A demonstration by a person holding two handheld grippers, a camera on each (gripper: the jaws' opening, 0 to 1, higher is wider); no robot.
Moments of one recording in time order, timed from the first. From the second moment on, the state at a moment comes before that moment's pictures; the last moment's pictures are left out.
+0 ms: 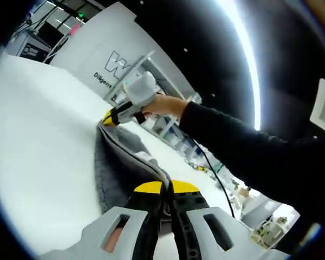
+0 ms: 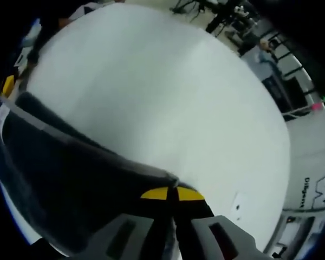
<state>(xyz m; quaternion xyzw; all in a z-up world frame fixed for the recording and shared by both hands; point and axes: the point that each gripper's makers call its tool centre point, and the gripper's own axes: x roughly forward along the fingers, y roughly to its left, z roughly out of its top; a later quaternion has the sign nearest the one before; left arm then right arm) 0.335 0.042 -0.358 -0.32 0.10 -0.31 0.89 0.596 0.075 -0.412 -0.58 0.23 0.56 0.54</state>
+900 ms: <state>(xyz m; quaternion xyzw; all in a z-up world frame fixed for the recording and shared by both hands) 0.333 0.023 -0.314 -0.29 0.05 -0.34 0.89 0.599 0.066 -0.363 -0.51 0.18 0.55 0.63</state>
